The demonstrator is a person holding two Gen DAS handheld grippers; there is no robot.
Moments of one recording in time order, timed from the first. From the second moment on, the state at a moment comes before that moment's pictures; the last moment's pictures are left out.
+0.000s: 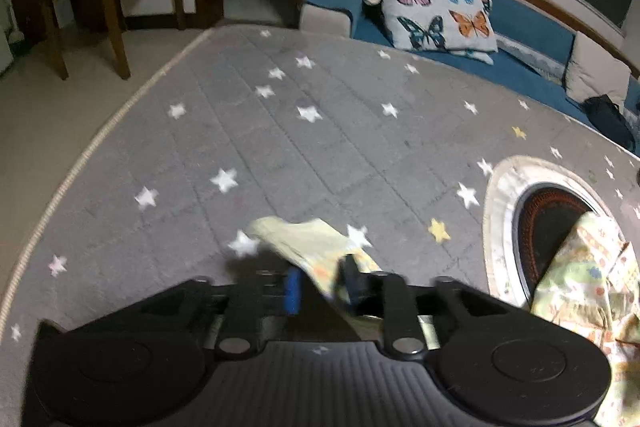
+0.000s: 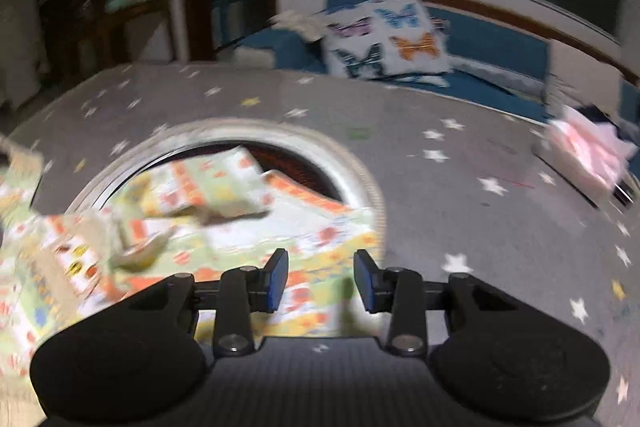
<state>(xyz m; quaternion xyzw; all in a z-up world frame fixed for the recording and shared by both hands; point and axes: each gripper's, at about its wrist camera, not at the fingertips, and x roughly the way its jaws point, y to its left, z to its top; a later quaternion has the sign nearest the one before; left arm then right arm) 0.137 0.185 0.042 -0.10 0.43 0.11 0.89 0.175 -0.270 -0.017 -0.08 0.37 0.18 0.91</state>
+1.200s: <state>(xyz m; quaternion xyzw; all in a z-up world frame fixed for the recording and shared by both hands) 0.253 -0.006 -0.014 -0.12 0.45 -0.17 0.87 0.214 -0.335 -0.028 0.02 0.39 0.11 0.91</state>
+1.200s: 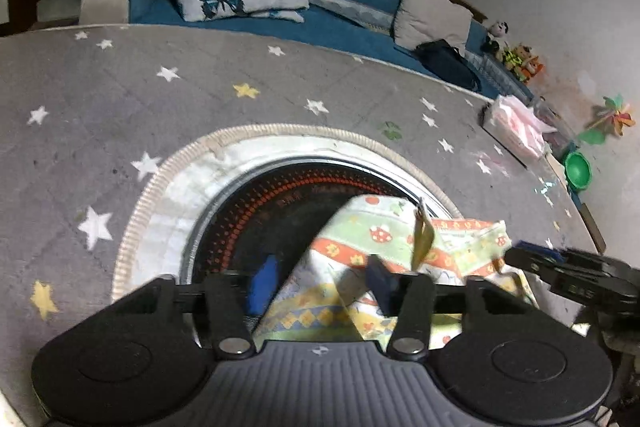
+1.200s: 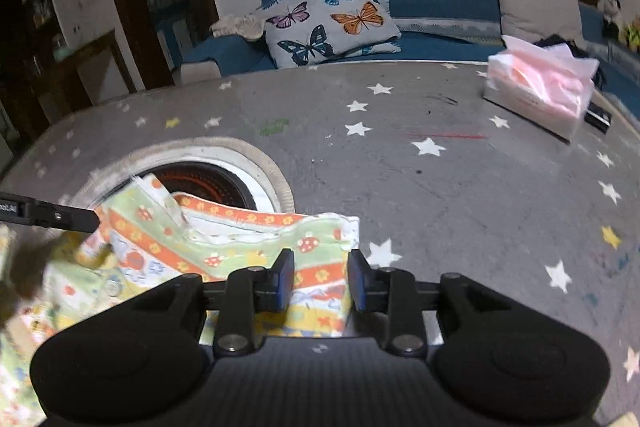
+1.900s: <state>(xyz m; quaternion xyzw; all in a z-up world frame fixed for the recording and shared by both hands) 0.258 -0.008 -0.018 -0.12 0.44 -0.17 0.87 0.206 -0.348 -0.014 0.04 0.36 0.05 0.93</state>
